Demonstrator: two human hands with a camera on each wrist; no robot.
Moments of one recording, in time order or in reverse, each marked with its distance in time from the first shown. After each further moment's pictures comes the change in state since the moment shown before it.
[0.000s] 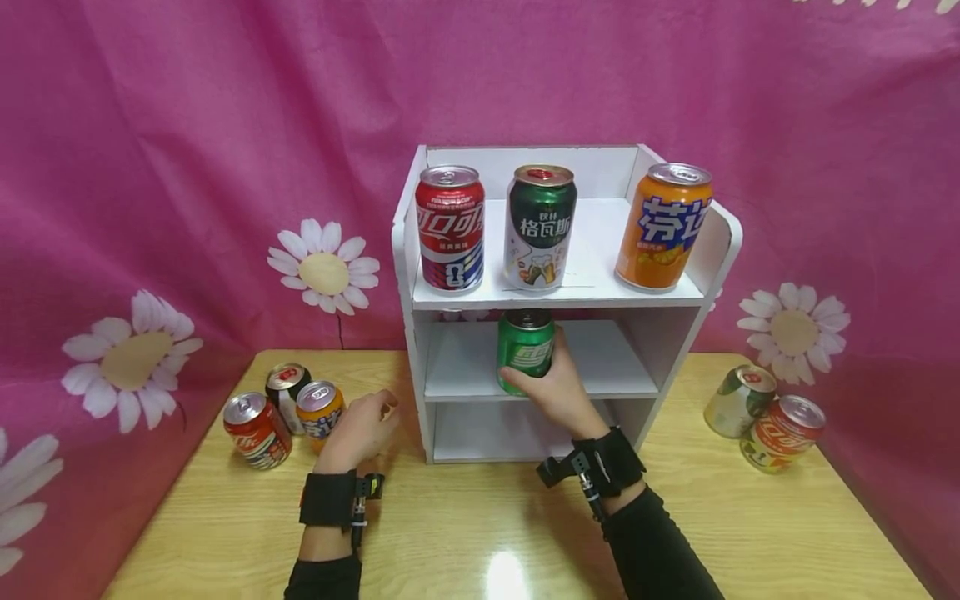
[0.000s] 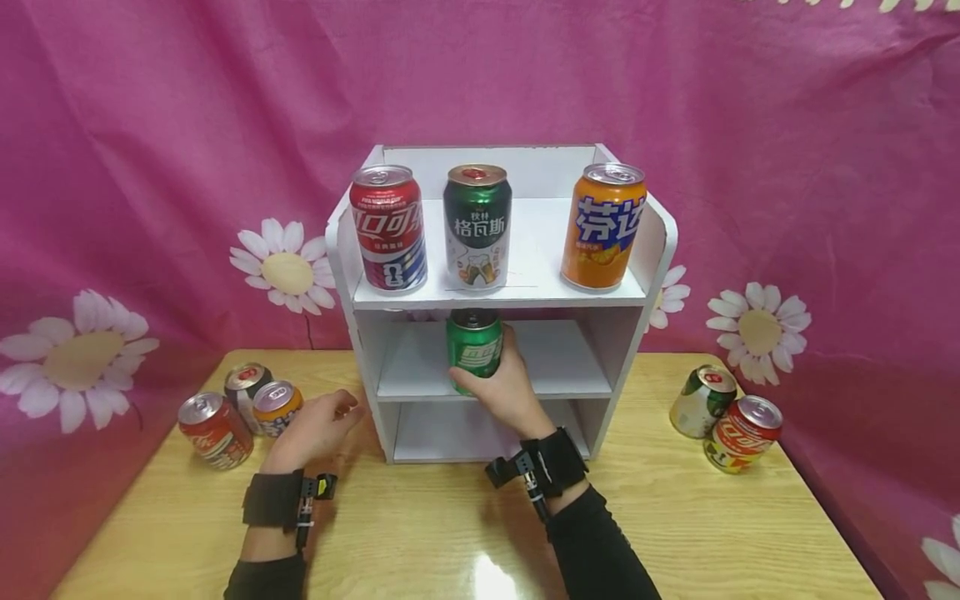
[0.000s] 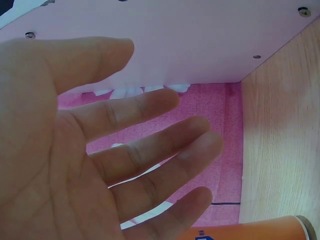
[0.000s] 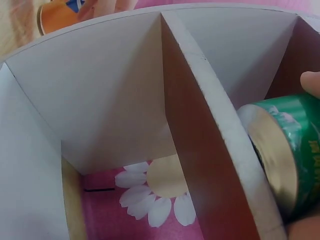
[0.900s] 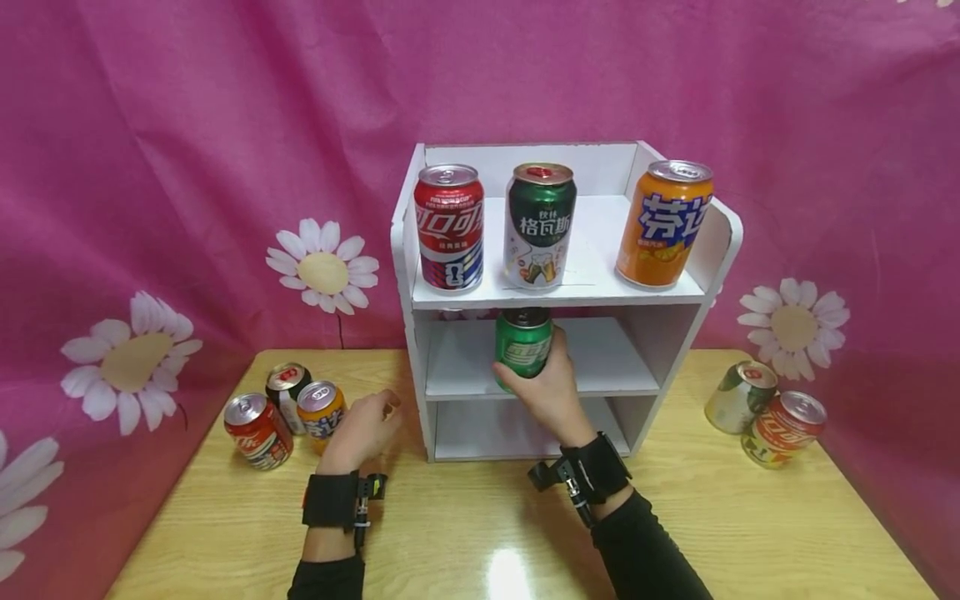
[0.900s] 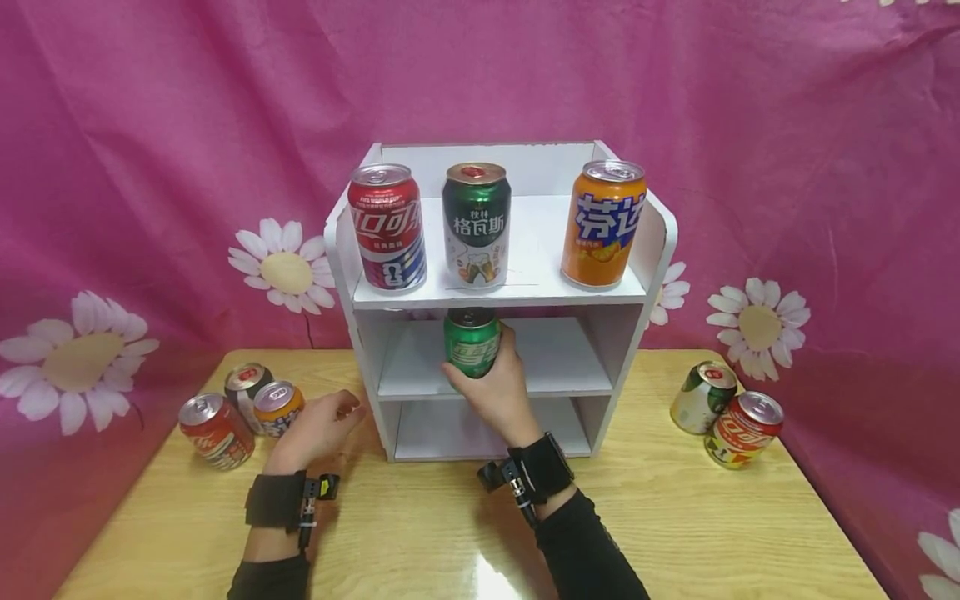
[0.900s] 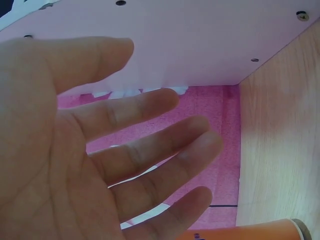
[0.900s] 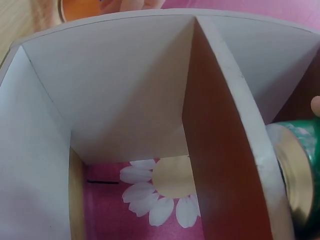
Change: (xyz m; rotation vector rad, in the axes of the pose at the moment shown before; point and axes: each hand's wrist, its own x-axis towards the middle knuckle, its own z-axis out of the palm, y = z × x) left_hand 0.001 0.003 0.000 -0.013 -0.009 -0.017; right_hand -0.004 0.001 0.018 -0.180 0.216 -0.037
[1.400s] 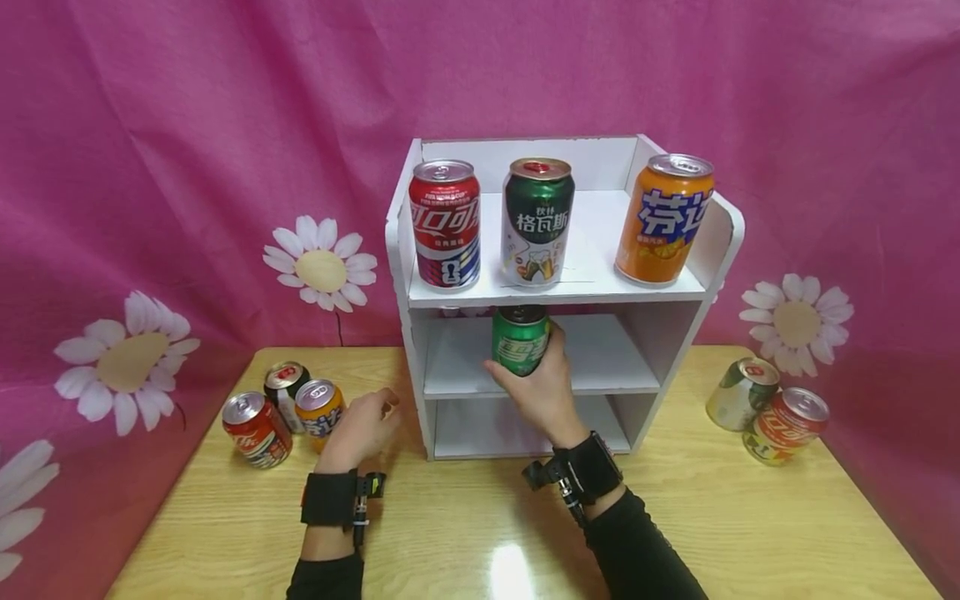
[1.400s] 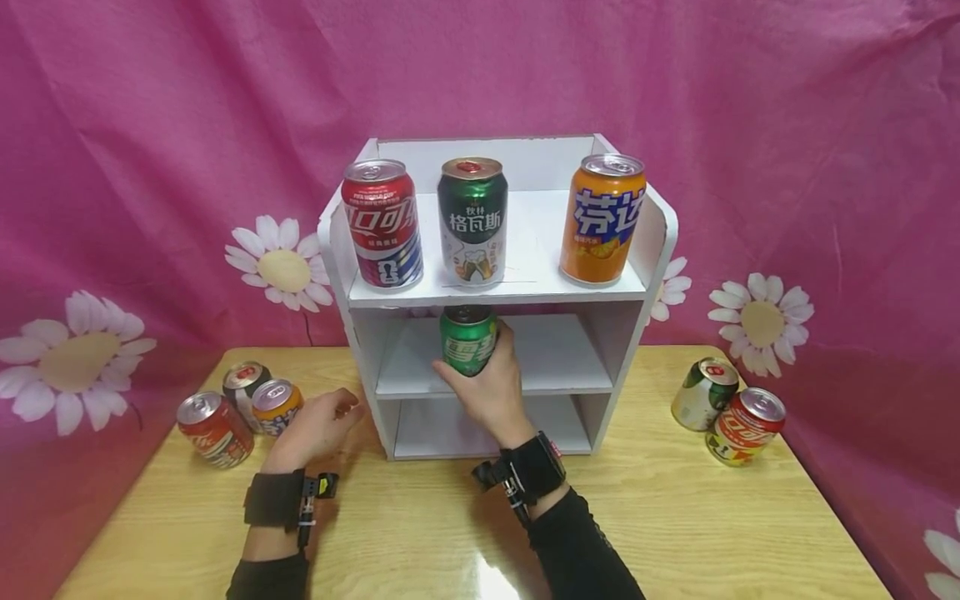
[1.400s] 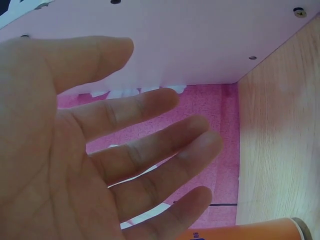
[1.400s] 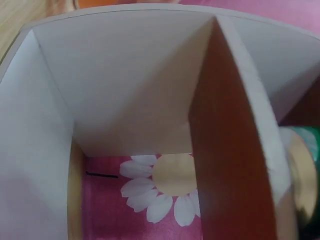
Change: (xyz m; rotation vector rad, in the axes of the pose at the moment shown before) left_hand 0.001 -0.002 0.002 0.006 -0.002 0.003; right_hand -0.003 0.002 0.006 0.007 0.044 -0.043
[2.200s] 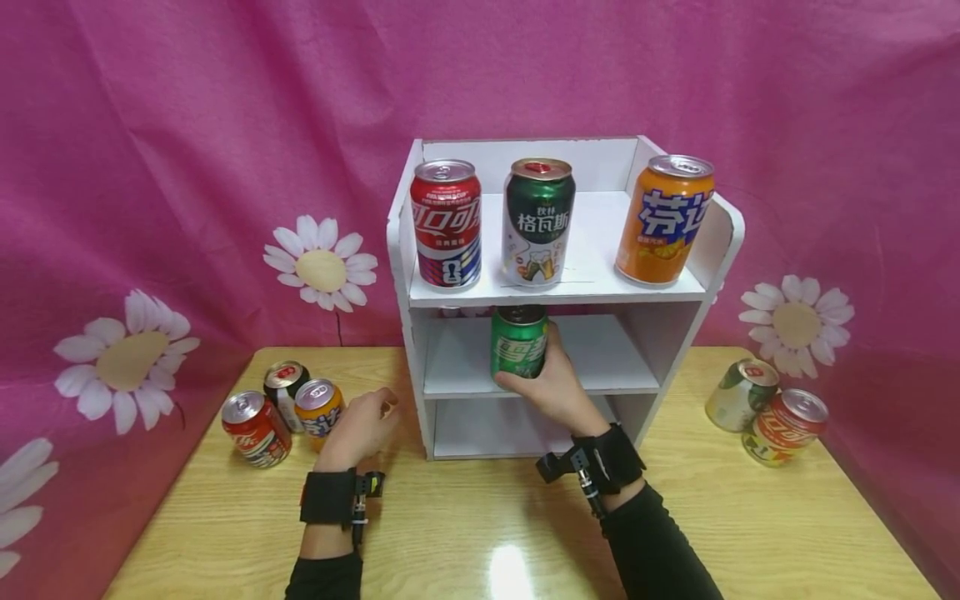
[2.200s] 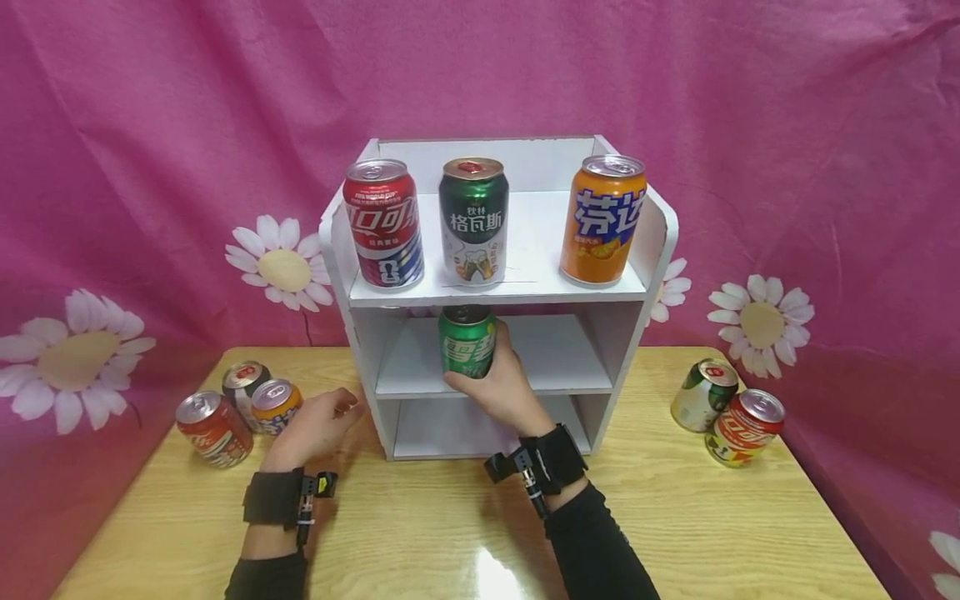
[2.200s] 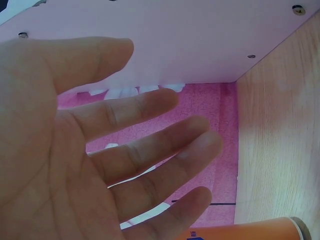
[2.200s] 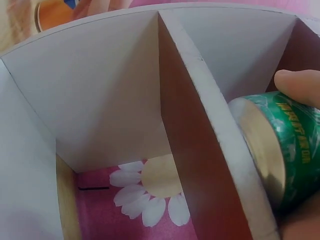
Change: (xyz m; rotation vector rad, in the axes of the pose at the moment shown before) left_hand 0.001 -0.002 -0.001 0.005 -0.008 -0.001; right_hand 0.012 -0.002 -0.022 0.037 -0.302 0.088
